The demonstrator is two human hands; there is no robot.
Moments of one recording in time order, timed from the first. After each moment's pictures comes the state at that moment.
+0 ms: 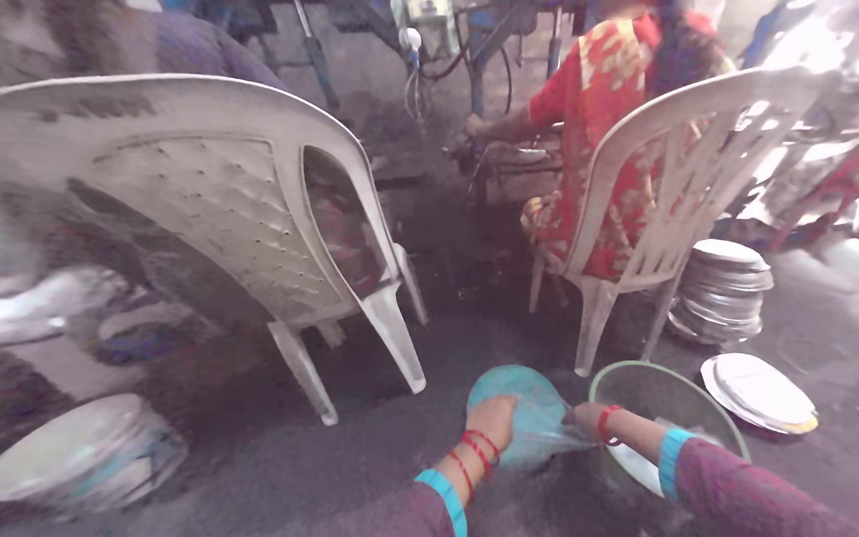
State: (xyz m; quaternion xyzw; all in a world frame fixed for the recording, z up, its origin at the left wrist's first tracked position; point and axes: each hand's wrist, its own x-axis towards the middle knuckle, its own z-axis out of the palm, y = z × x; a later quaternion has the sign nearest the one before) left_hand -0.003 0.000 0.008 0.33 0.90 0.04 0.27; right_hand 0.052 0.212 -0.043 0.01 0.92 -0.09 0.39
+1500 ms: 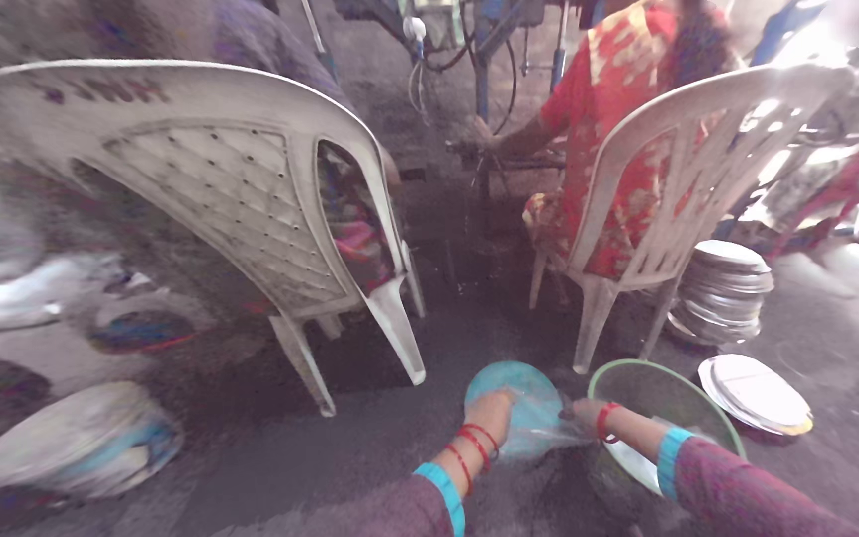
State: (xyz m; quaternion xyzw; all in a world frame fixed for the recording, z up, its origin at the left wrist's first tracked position) left_hand -0.005 -0.002 0.004 0.33 0.90 0.07 0.28; right_hand 0.054 0.210 -0.039 0.00 0.92 -0.09 0.37
